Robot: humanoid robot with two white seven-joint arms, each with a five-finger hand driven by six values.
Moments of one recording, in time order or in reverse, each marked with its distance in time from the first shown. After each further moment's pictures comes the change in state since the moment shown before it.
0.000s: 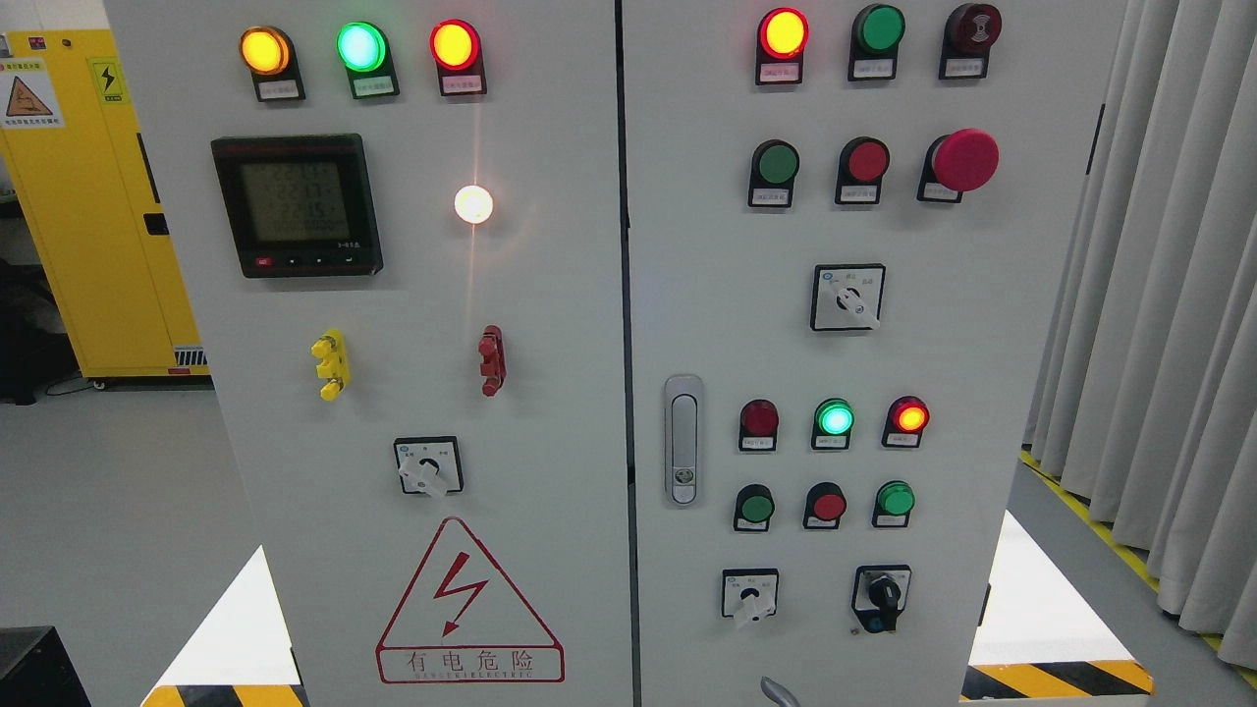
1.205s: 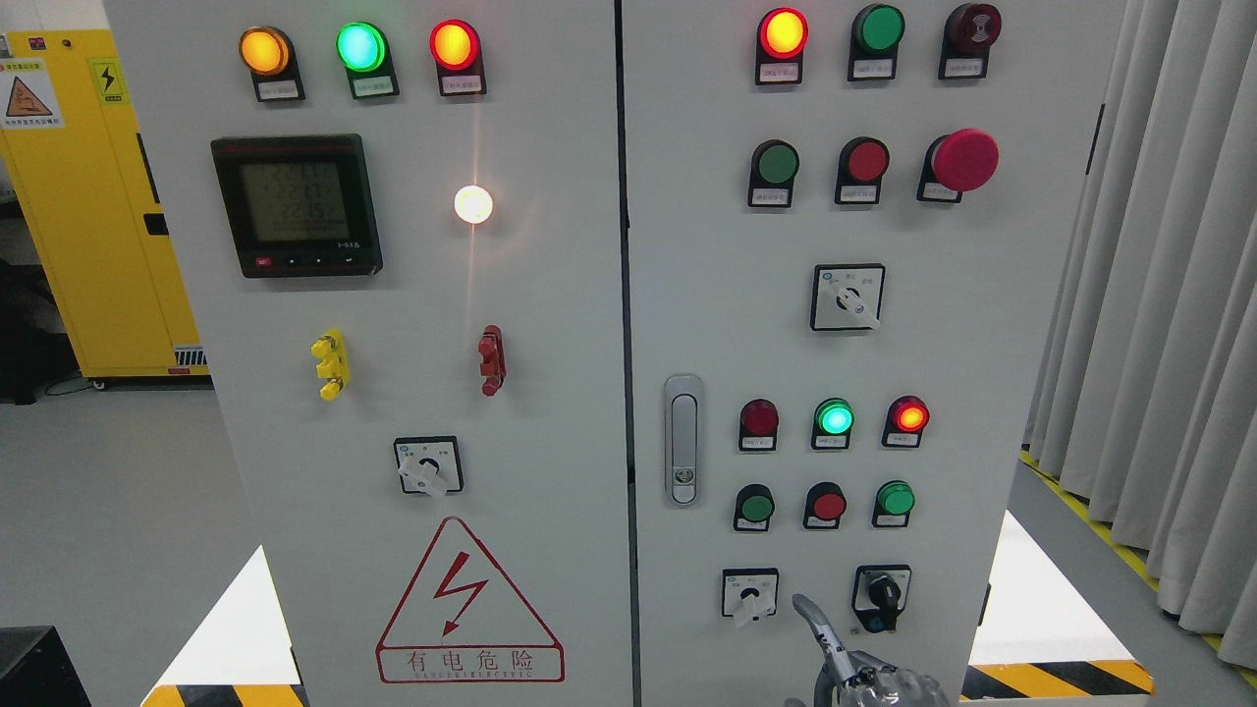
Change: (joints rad) left arm 0.000 0.000 0.000 0.000 0.000 0.000 0.000; right arm -0.171 0.003 -0.132 -0.004 0.450 0.019 -0.038
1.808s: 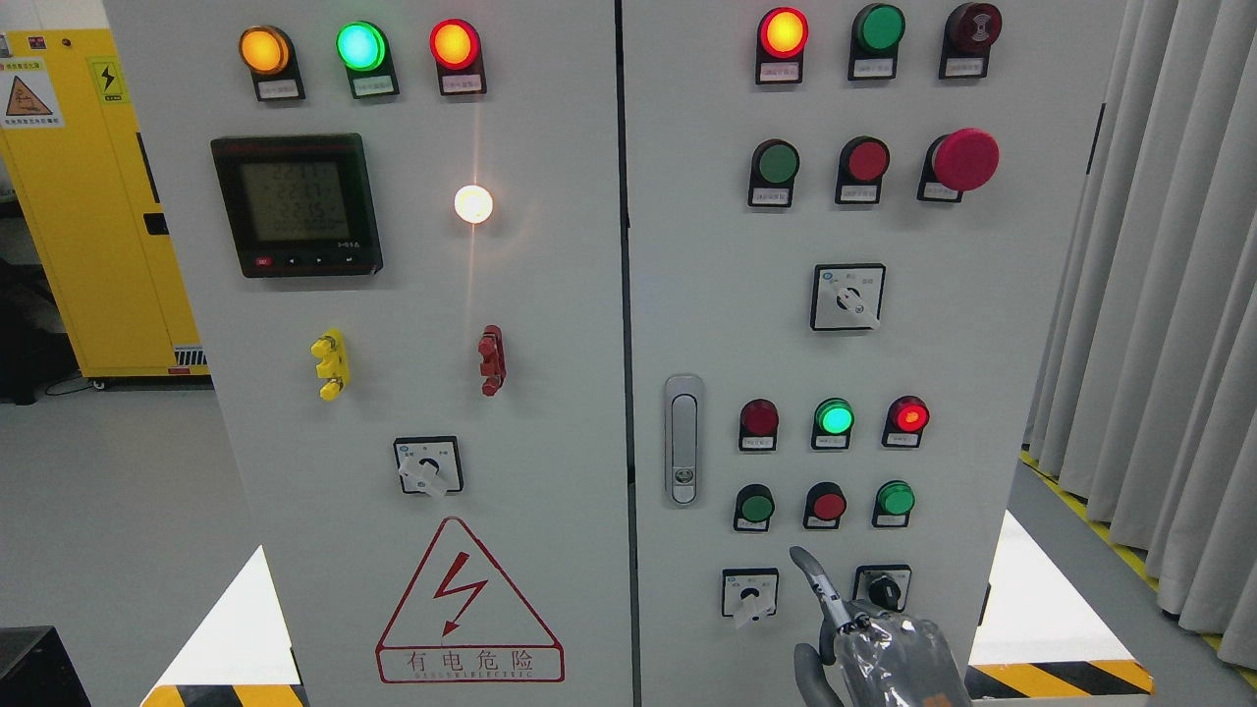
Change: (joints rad) left arm 0.000 0.000 0.000 0.000 0.000 0.000 0.000; right arm -0.091 -0.002 -0.014 0.006 0.081 0.009 0.033
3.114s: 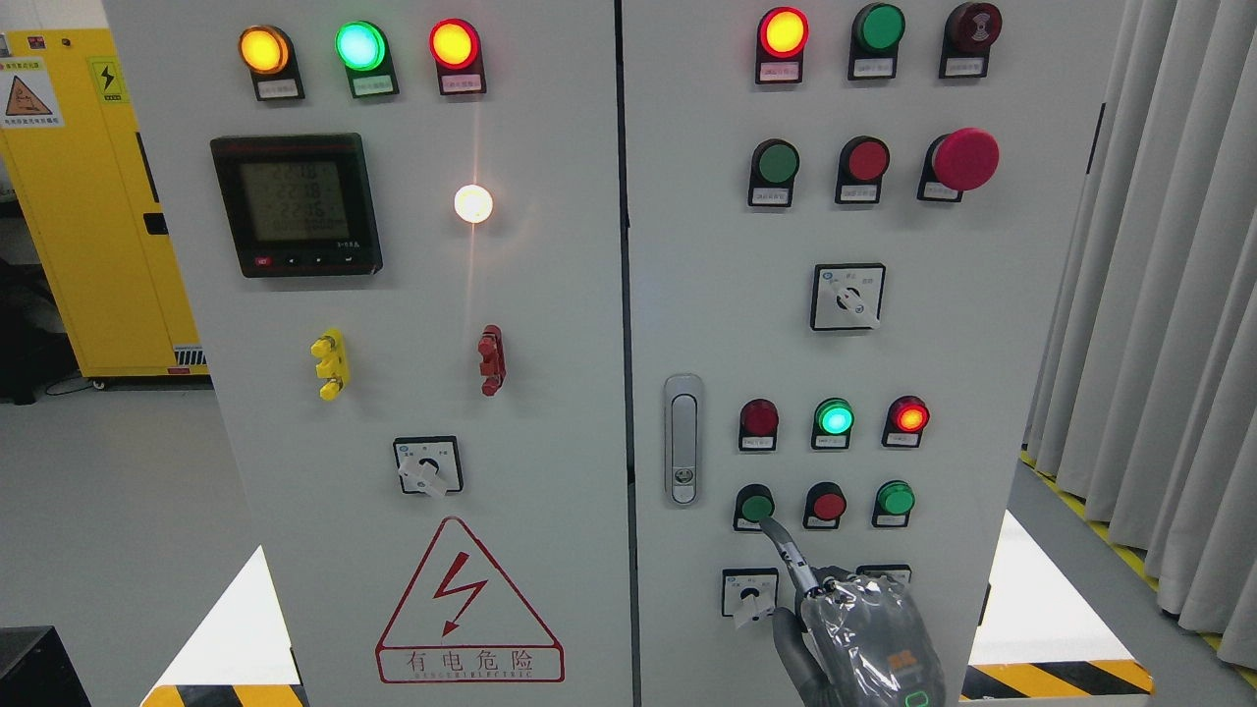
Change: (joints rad) left arm 0.000 0.000 0.000 0.000 0.000 0.000 0.000; right arm -0.078 0.000 0.036 0.055 0.048 0.022 0.015
